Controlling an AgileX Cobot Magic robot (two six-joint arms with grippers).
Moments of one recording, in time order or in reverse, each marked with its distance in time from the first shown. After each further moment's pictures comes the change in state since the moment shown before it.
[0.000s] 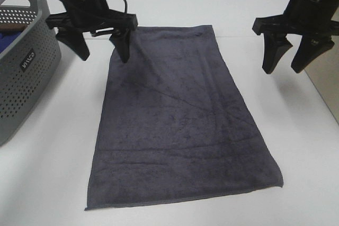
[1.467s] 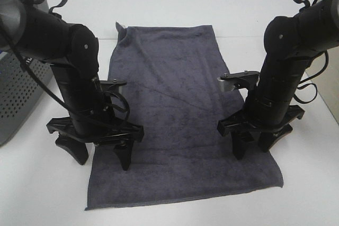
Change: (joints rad) left arm -0.144 -0.053 0.652 -0.106 -0.365 -0.059; right arm 0.194 0.103 0.458 -0.014 -0.473 -0.004
